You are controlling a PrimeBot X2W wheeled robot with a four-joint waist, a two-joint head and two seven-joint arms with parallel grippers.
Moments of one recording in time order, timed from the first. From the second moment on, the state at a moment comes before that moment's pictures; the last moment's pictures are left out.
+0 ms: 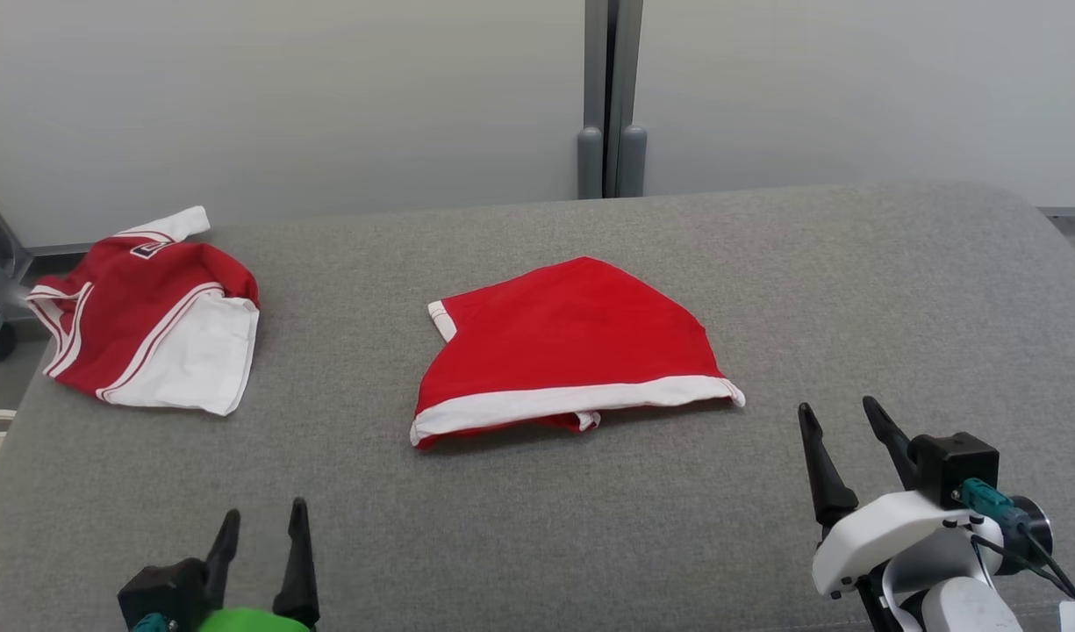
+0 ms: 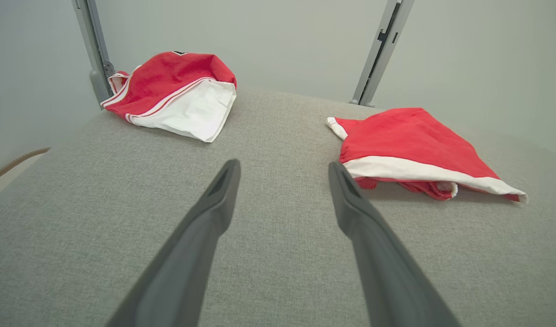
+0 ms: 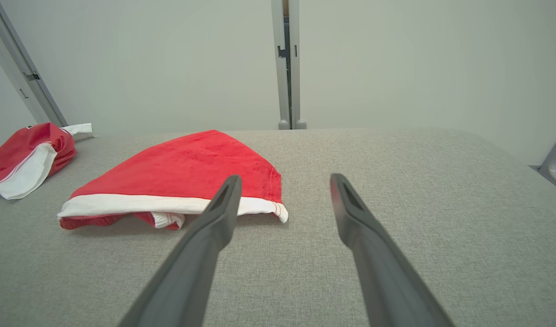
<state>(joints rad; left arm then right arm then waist) 0.06 0.41 -0.45 0.10 -0.71 0.28 -0.22 -0.03 -0.05 0.02 0.16 0.12 0.13 -0.06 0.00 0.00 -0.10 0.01</state>
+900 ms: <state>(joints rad) -0.42 0.16 -0.44 0.71 -0.93 0.06 -0.11 -0.14 -0.06 0.06 0.14 0.10 0.13 -0.06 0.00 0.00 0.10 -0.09</state>
